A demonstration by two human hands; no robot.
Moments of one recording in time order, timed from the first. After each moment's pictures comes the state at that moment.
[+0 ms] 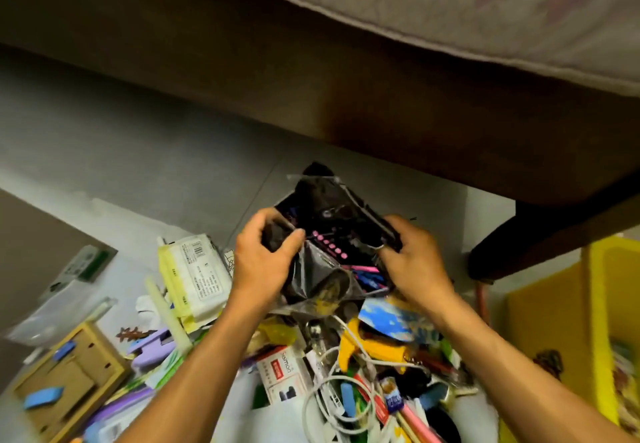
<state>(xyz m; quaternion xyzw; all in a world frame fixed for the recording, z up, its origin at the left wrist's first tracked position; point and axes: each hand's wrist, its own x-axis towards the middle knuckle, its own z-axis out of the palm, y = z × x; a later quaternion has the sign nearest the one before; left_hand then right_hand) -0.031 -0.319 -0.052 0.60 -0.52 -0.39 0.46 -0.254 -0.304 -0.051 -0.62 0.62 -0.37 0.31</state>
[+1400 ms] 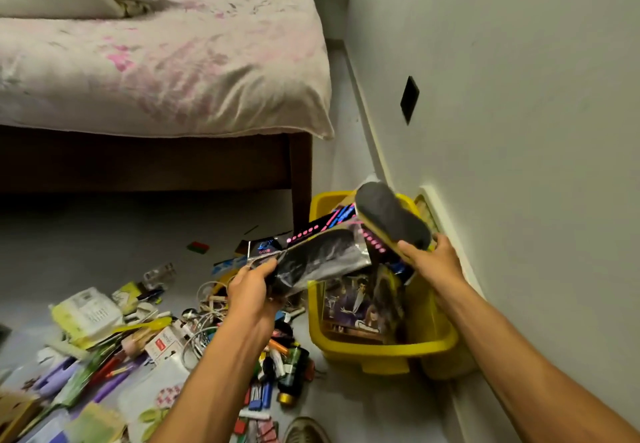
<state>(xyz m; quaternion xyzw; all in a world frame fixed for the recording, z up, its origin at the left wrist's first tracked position) -0.235 -0.080 0.113 0.54 -0.19 -0.73 0.38 -0.491 0.019 0.113 -0.17 0.85 -0.45 0.23</state>
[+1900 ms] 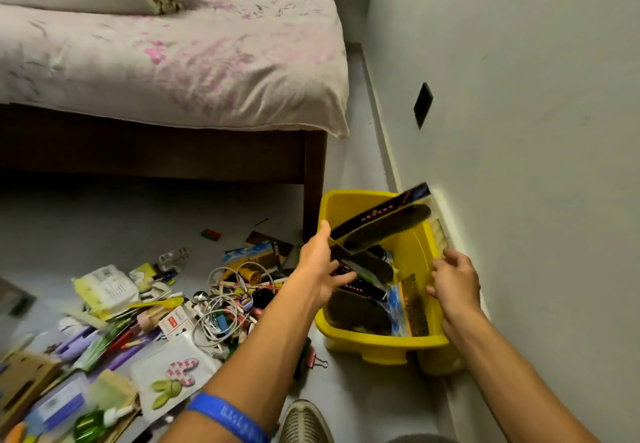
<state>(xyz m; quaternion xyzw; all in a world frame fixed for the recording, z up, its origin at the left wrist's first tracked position) -0.296 -0.057 0.153 0.49 -0.24 -0.80 0.25 -0.464 0.057 0.120 -0.10 0.80 -0.54 0.25</state>
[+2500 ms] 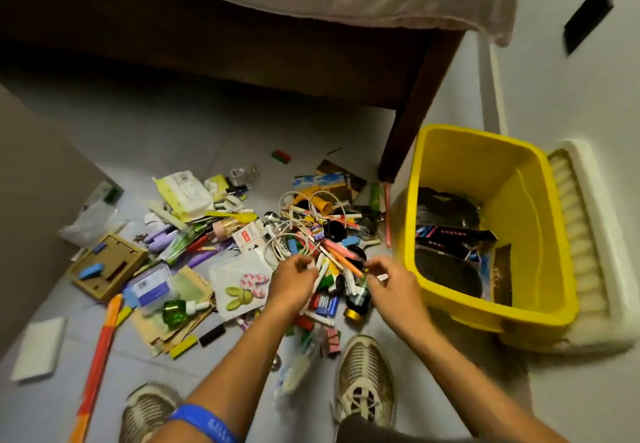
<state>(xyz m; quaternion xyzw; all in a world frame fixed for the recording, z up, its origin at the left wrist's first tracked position) -0.114 -0.042 -0.002 0.68 -0.46 -0.55 0.17 -0.284 0.023 0.006 -0.46 0.77 -0.28 0.34</state>
